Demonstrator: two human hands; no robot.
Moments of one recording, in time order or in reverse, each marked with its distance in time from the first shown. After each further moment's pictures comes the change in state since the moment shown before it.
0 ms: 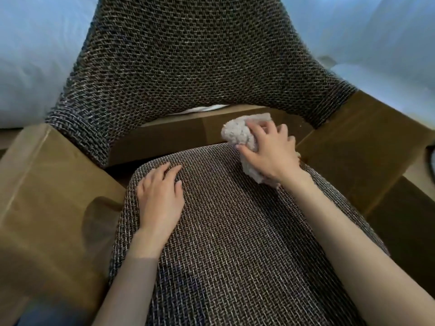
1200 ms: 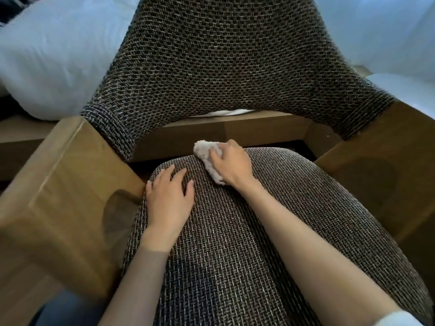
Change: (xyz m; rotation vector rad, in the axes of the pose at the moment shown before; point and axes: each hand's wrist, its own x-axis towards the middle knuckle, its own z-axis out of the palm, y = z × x) left_hand 0.000 -0.009 -0.001 0.038 0.017 -0.134; right_hand 0.025 -0.091 0.070 0.432 -0.011 -0.097
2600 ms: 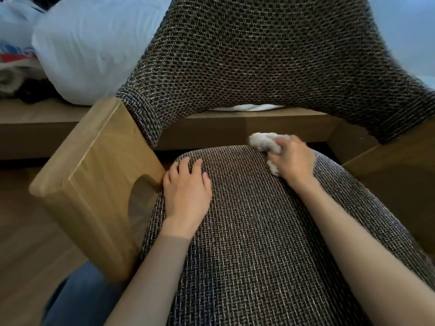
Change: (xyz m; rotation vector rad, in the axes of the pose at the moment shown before) left_hand -0.006 -0.003 0.003 0.170 0.021 -0.018; right_hand 0.001 0.072 -0.035 -0.247 0.125 0.026
